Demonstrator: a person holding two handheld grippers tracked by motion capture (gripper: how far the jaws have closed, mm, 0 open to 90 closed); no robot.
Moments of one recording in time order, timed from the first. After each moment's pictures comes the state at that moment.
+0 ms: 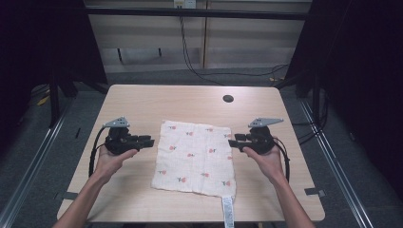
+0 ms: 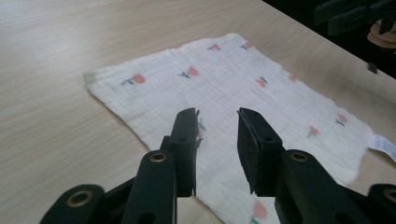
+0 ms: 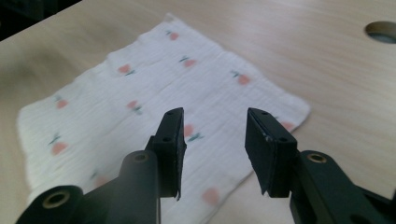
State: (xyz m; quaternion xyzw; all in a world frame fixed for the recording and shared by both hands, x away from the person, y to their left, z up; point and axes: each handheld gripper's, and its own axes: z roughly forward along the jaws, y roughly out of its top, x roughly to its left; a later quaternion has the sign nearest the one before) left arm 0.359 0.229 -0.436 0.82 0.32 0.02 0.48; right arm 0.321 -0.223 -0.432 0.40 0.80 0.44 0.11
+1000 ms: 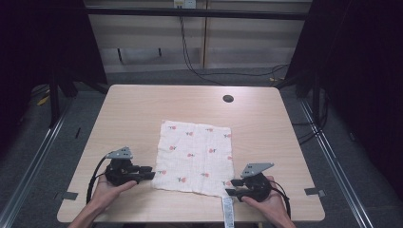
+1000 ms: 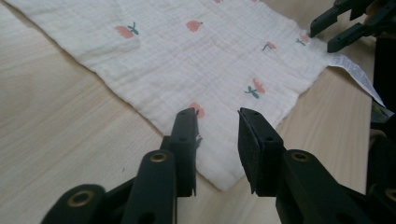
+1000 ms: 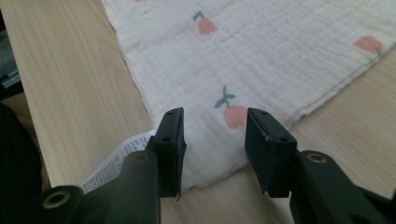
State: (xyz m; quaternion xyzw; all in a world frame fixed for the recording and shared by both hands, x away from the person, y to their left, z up) left arm 0.302 0.224 -0.482 0.85 0.29 -0.03 0.44; right arm 0.227 -0.202 -0.494 0.34 0.86 0.37 0.06
